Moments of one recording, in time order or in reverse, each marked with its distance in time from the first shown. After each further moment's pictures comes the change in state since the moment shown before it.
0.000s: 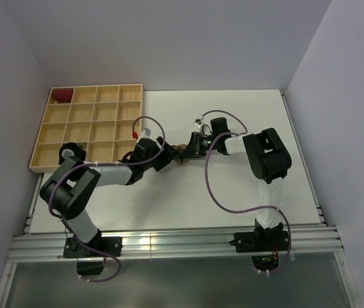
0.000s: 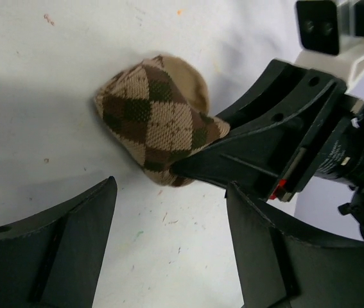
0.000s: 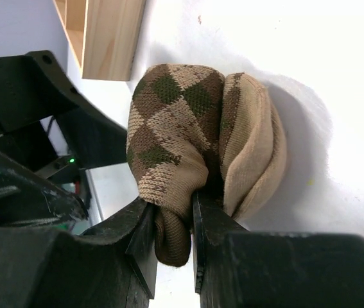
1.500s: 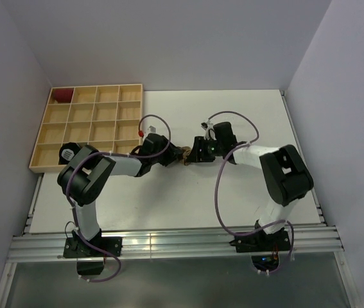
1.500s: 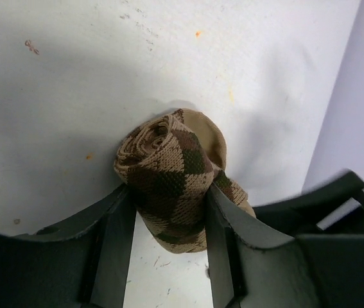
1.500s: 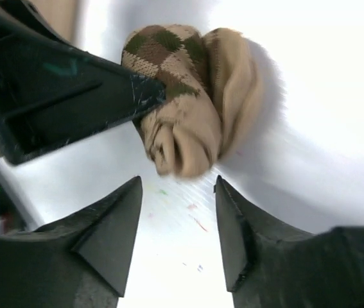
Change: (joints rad) left arm 0.000 0.194 0.136 0.005 -0.003 -0.090; right arm 0.050 -0.306 -0.174 -0.159 0.352 -0.064
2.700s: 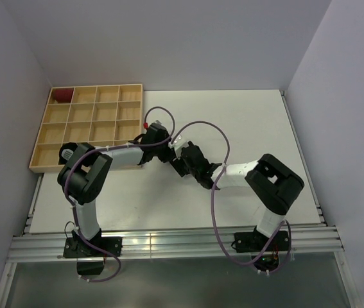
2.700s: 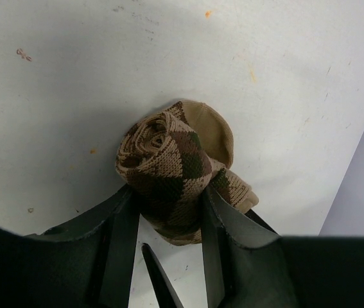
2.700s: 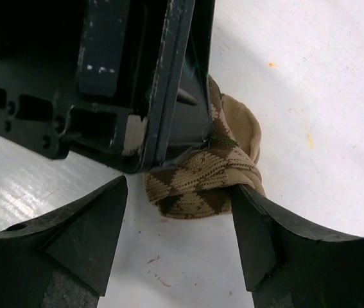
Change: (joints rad) left arm 0.027 0.009 0.201 -0.366 0.079 0.160; right arm 0.430 -0.051 -0.139 0.304 0.853 -0.531
